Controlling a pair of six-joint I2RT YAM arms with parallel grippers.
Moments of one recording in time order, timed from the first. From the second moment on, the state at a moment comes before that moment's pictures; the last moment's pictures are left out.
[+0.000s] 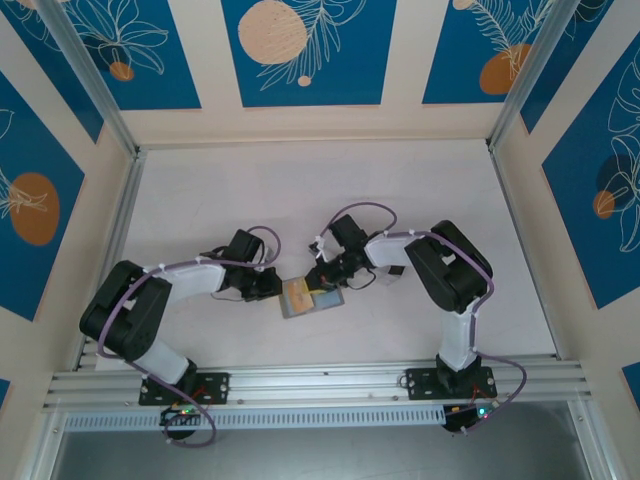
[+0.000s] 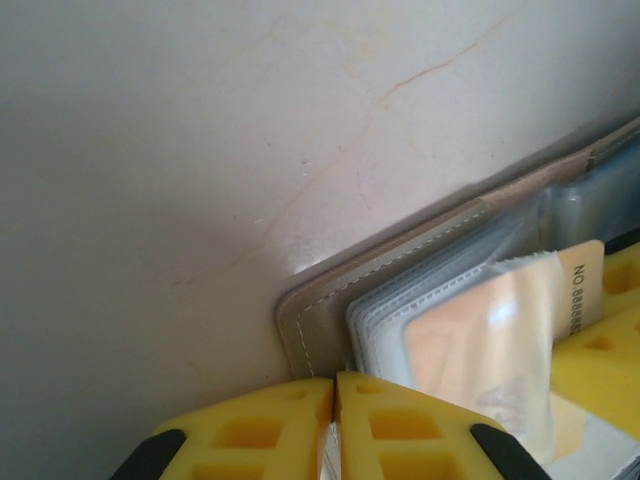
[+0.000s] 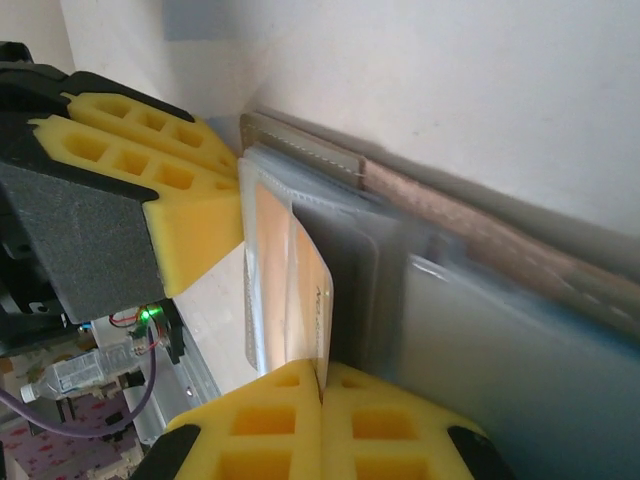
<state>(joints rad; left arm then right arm) -0.50 1.58 0.68 -0.27 0.42 -0.63 0.64 1.94 1.00 -0.21 -0.86 0.52</state>
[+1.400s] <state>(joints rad) -0.51 1.60 0.66 -0.17 0.45 -0.63 0.72 1.70 1.05 -0.55 -0.20 0.44</state>
